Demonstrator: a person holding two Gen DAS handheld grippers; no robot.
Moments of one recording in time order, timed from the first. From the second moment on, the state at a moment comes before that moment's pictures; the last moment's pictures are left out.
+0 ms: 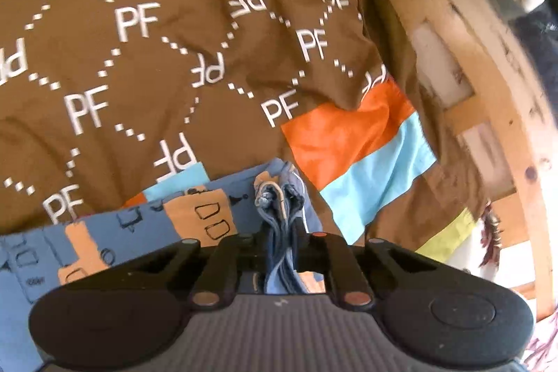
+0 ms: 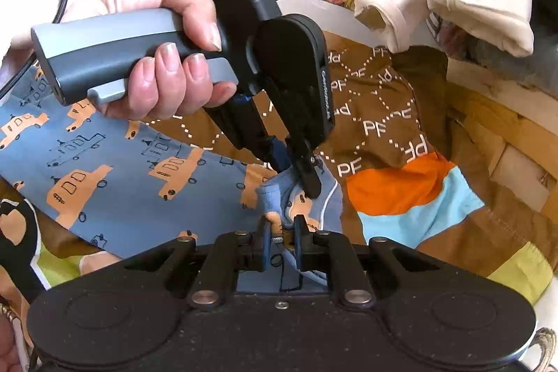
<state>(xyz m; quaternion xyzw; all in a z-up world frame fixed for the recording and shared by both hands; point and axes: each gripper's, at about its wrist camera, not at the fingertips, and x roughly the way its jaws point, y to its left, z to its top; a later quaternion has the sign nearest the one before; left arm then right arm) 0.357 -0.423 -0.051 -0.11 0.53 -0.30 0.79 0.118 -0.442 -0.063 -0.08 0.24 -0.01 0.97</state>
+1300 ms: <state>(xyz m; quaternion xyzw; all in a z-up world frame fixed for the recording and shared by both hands) 0.270 -0.225 -0.084 -0.18 0.45 -0.19 0.85 0.127 -0.315 -0.055 -0.11 0.27 0.21 0.93</state>
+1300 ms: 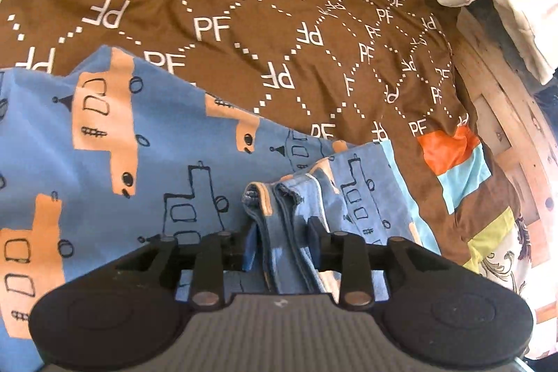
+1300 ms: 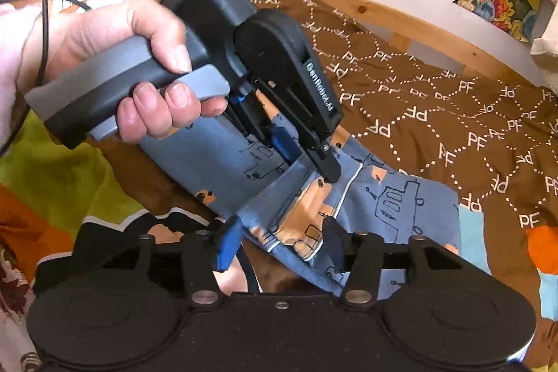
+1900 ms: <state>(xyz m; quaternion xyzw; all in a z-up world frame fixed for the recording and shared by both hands) 0.263 -0.236 -0.070 -0.14 0.43 -0.18 0.87 0.130 -0.308 -0.060 -0.12 0.29 0.20 0.93</state>
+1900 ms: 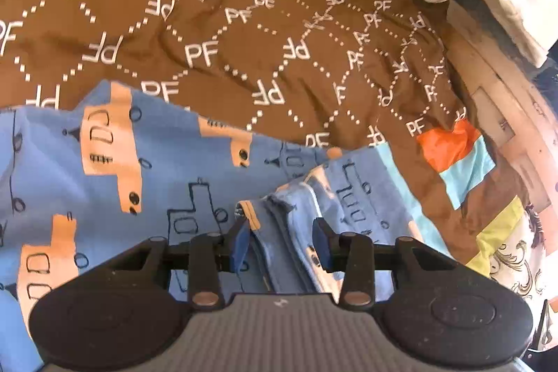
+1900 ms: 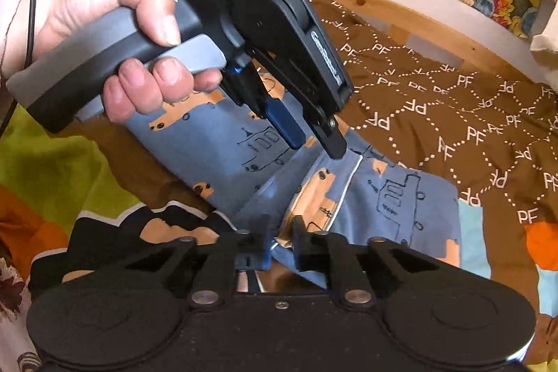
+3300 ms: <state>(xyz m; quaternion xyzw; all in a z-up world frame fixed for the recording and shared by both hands) 0.263 -0.239 -0.059 -0.10 0.44 -0.17 0.88 0.127 -0.307 -0.042 -0.08 0.27 0.23 0.93</state>
